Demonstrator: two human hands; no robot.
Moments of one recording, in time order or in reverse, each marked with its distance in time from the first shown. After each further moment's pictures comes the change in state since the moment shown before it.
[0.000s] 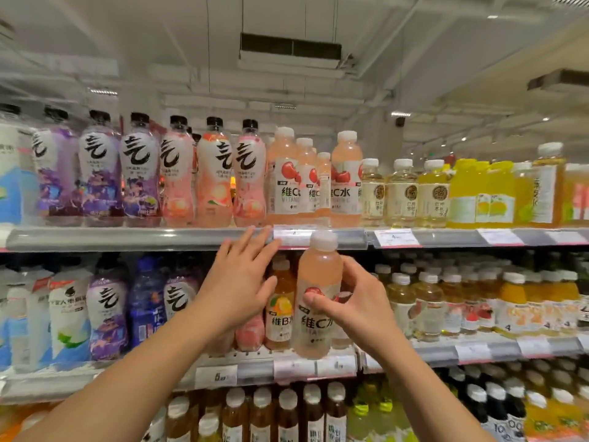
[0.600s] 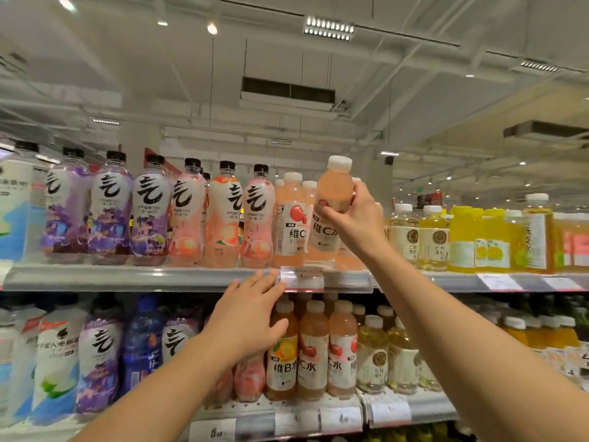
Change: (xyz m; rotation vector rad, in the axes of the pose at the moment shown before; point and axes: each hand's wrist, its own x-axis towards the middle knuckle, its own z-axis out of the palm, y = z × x) left_hand 0.019 -0.006 -0.010 0.012 -0.144 -0.038; right_hand 0.189 -0.053 -0.026 -0.291 0.352 -0.155
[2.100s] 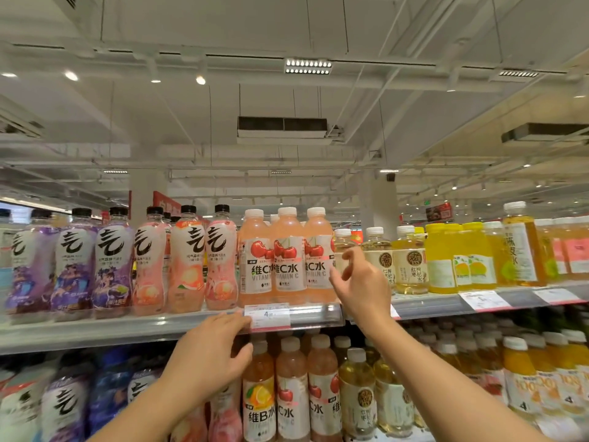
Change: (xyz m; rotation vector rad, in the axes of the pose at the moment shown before) left_hand 0.013 0.021 -0.011 -0.055 0.114 -0.132; right_hand -0.034 0.109 -0.026 -0.288 0.111 -0.029
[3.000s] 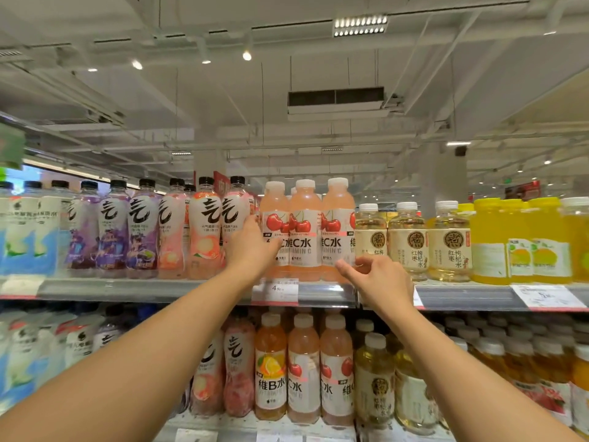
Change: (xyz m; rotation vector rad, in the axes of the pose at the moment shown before) left_hand 0.113 0.050 -0.018 -0.343 0.352 -0.445; right_hand 0.002 0.038 0.022 0.050 -0.326 0.079
